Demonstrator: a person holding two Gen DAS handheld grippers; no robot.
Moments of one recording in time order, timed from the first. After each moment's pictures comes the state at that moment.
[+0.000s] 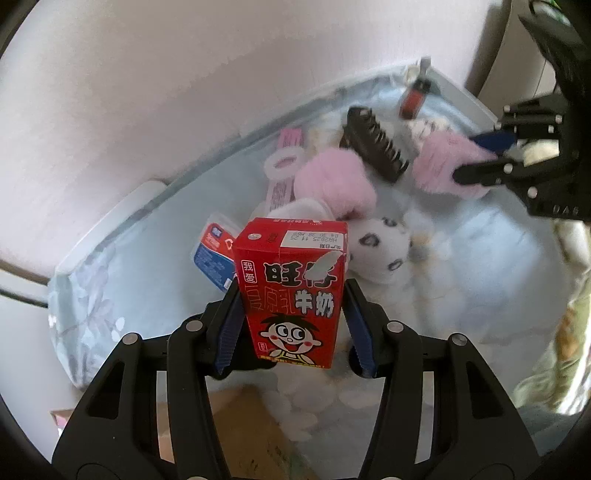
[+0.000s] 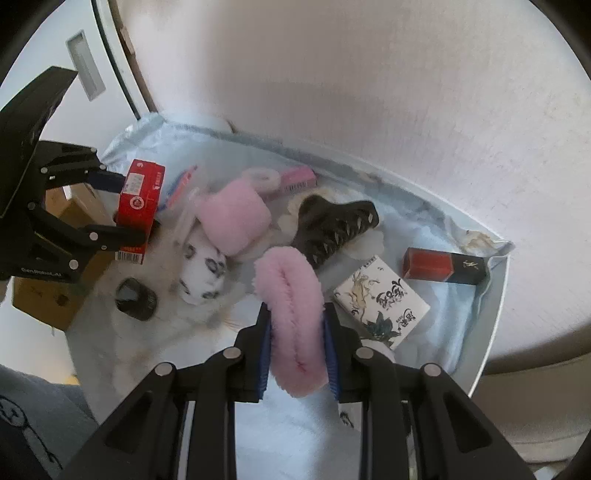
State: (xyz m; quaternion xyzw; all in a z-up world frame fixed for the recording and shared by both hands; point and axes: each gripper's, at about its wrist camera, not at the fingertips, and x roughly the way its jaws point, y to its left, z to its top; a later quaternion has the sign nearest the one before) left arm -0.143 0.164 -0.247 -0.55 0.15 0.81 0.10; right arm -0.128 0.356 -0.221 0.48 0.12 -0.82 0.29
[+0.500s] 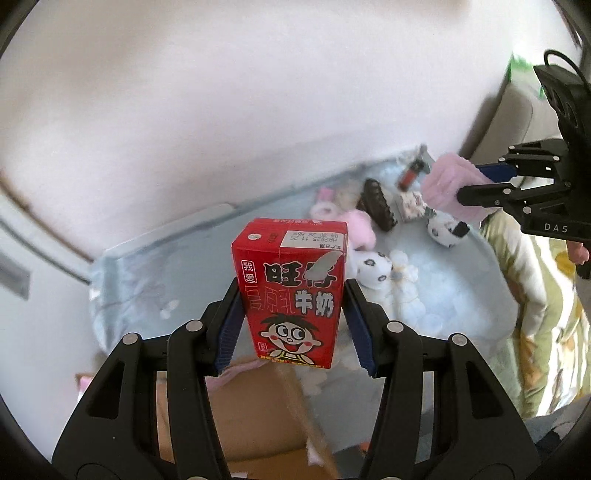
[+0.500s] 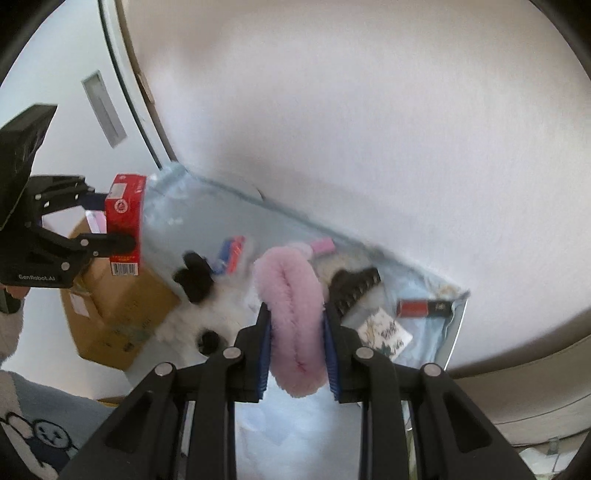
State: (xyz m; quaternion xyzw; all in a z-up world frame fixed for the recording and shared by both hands) left arm -0.091 0.100 -0.121 -0.49 0.07 0.87 0.07; right arm -0.099 0.316 -0.102 0.45 0.11 -0.84 0.27
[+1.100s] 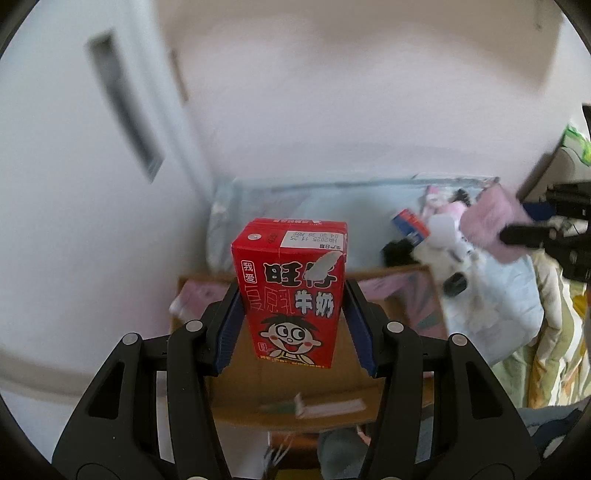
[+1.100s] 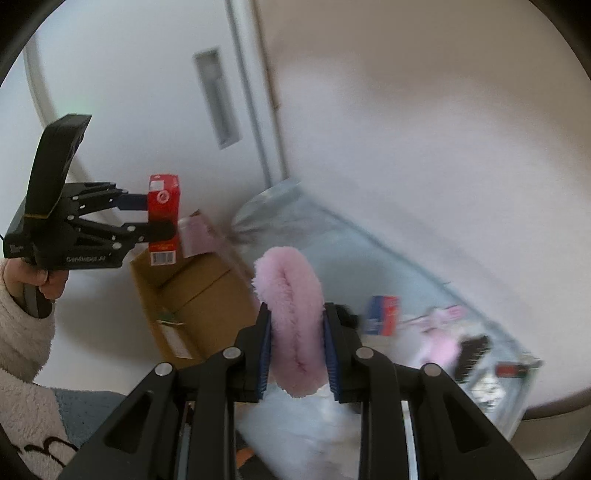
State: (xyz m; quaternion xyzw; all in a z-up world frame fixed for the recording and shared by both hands) left arm 0.023 -0.085 -0.106 -0.48 -0.01 0.88 -0.06; right arm -0.036 0.131 -0.076 0.43 0.14 -0.81 0.37
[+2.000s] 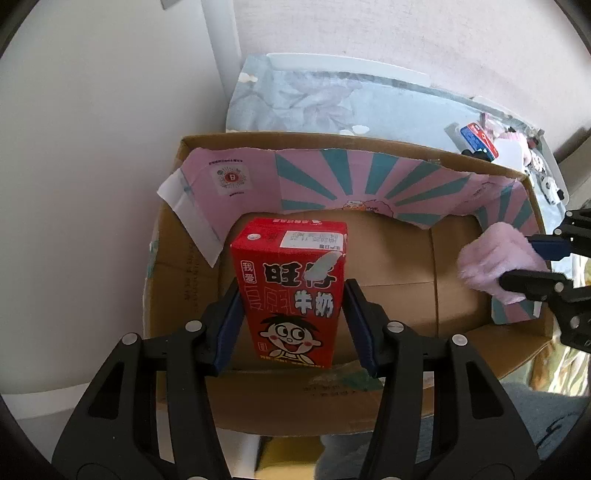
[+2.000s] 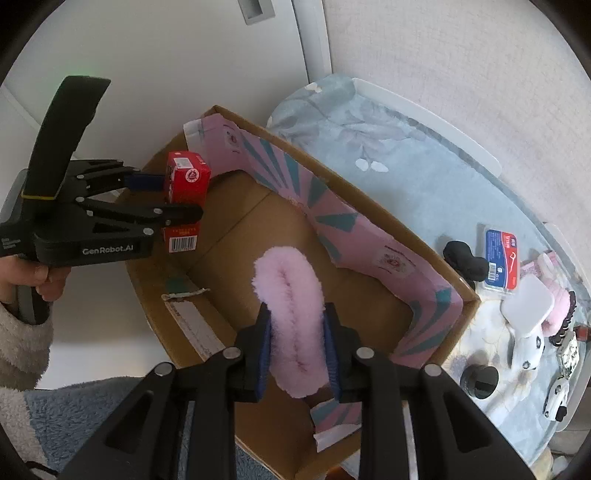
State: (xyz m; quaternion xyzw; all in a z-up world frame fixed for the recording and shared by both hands) left arm 0.043 -0.141 -0.238 -0.58 -0.06 0.81 -0.07; right arm -0.020 0.025 -0.182 0.55 0.16 -0.74 0.35
